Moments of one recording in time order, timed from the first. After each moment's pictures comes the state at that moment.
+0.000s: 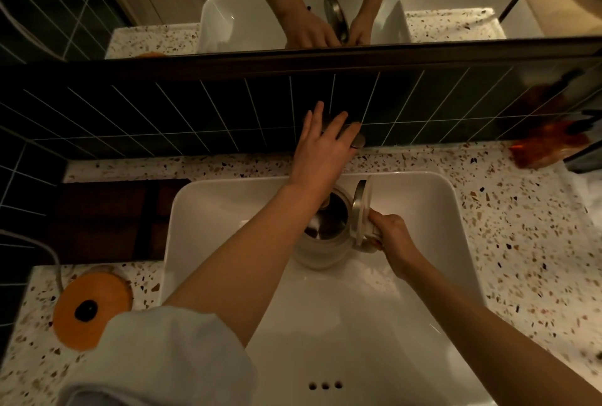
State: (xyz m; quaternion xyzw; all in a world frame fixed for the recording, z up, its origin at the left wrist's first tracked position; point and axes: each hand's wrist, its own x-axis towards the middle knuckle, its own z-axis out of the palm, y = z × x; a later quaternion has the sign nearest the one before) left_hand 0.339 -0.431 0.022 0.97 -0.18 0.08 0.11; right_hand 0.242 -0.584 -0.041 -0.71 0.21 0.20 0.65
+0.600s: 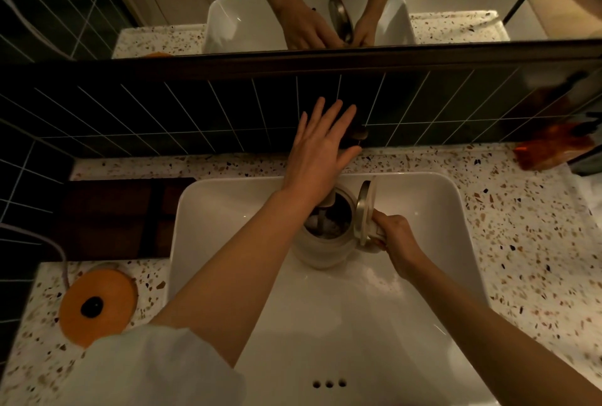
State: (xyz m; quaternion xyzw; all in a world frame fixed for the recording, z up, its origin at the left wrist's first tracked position) left_hand 0.323 -0.414 0.034 0.94 -0.15 0.08 0.28; right_hand 0.240 -0.582 -0.039 -0.71 0.20 0.20 0.65
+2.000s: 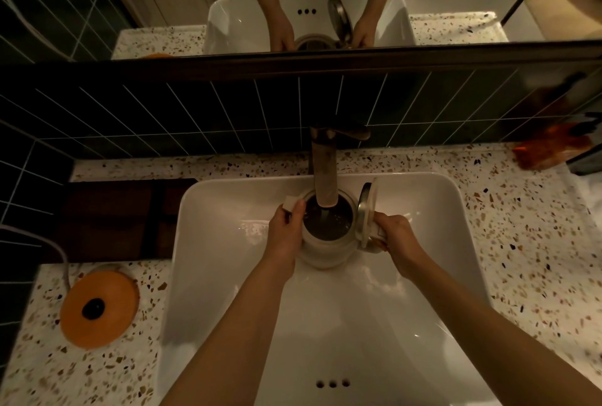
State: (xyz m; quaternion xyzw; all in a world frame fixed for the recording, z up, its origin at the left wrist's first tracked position) left_hand 0.233 -0.387 -0.032 0.63 0.34 -0.14 0.68; right_hand 0.243 -0.581 -0.049 -0.71 0.22 0.19 0.64
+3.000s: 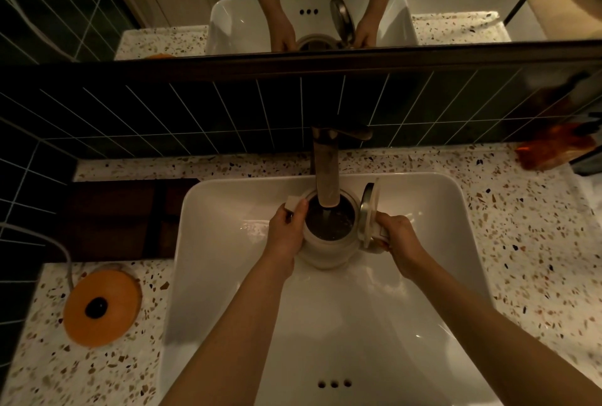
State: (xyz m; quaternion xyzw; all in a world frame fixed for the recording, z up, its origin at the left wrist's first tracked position) left_hand 0.236 -0.383 -0.034 0.63 0.33 -0.16 0.68; right_hand 0.241 -0.583 -0.054 -0.71 0.21 0.19 0.65
